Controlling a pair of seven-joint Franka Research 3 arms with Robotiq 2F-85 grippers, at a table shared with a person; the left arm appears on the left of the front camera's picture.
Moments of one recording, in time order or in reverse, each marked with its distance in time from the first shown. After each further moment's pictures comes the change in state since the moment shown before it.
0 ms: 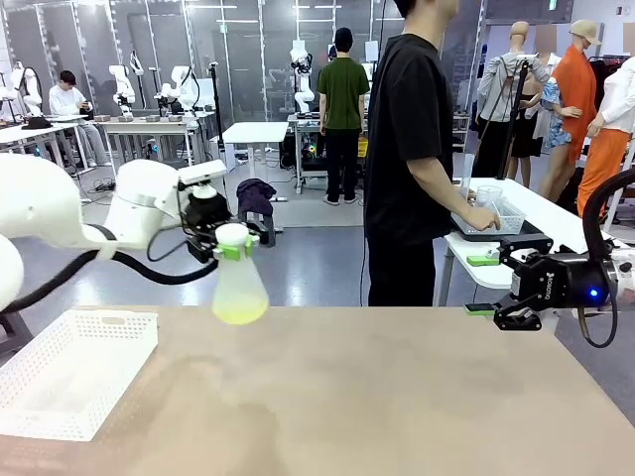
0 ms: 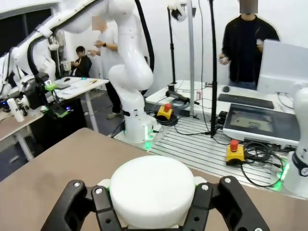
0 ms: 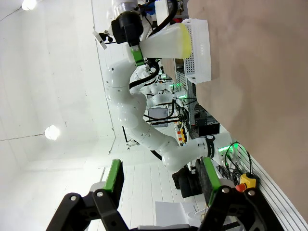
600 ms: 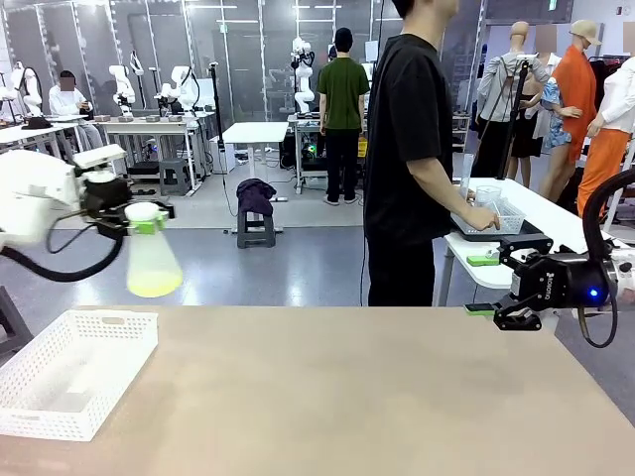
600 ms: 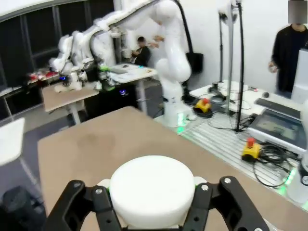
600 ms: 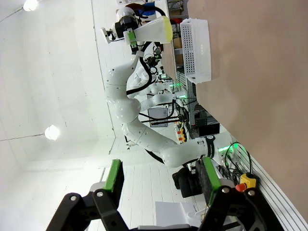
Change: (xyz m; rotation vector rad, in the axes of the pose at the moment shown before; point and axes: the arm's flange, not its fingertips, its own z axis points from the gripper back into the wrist) left arm 0.011 -0.146 0.144 0.372 0.038 0.044; right arm 0.000 0.000 0.000 0.000 0.000 0.000
